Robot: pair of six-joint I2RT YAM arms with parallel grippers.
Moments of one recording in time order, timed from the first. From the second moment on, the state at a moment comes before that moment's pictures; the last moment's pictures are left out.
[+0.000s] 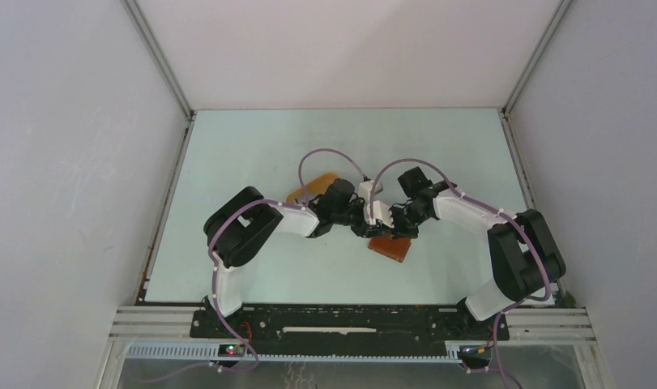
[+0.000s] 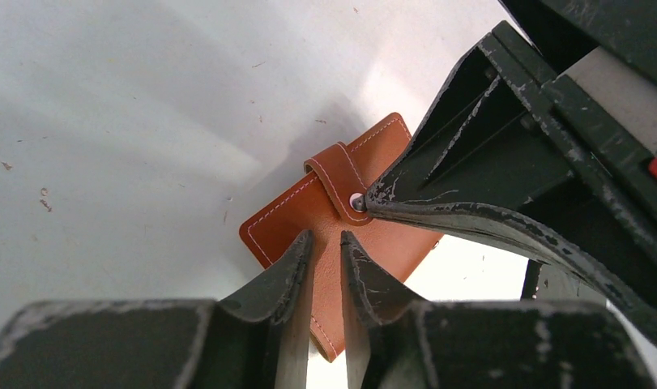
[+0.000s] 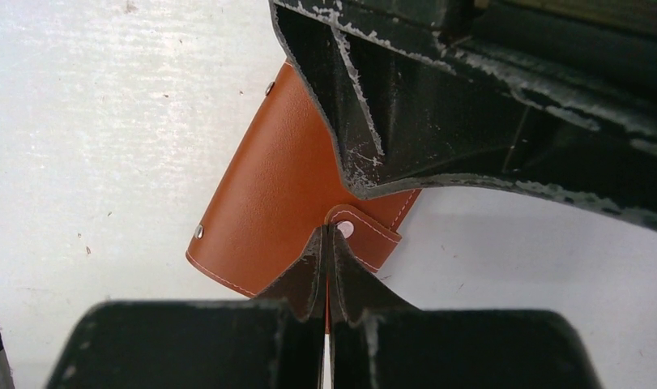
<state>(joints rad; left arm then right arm) -0.81 1.97 0.98 0.45 0.55 -0.34 0.45 1.56 0.91 -0.66 -0.51 -1.15</state>
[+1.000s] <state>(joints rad) -0.79 2.02 0.98 0.65 0.62 -0.51 0.46 1.59 0.94 -0.69 -0.50 -1.11</state>
